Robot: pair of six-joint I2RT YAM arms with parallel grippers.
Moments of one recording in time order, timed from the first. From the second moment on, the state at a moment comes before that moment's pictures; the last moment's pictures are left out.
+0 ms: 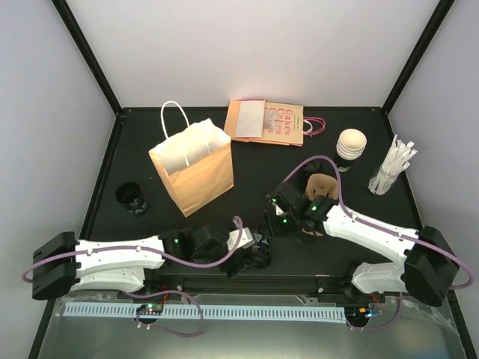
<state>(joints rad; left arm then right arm) -1.21 1.04 0.46 -0.12 0.11 -0.18 0.90 1.25 0.81 -0.67 -0.16 0.69</state>
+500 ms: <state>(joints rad) -1.25 1.19 0.54 -0.13 -0.02 -0.15 0.78 1.40 0.81 -0.47 -0.33 0.60</state>
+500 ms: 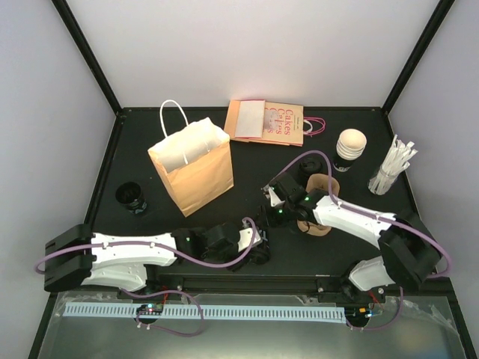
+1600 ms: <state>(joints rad) -1.13 1.21 0.69 -0.28 0.04 -0.27 0.64 1.39 0.86 -0.52 -0.27 0.46</state>
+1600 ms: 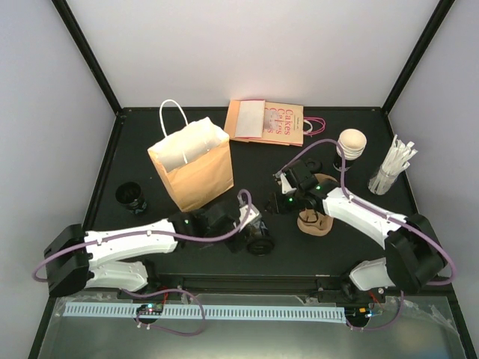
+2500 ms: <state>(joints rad) -1.15 1.12 0.73 -0.35 0.03 -0.28 0.61 1.28 0.82 -0.55 -0.25 0.43</state>
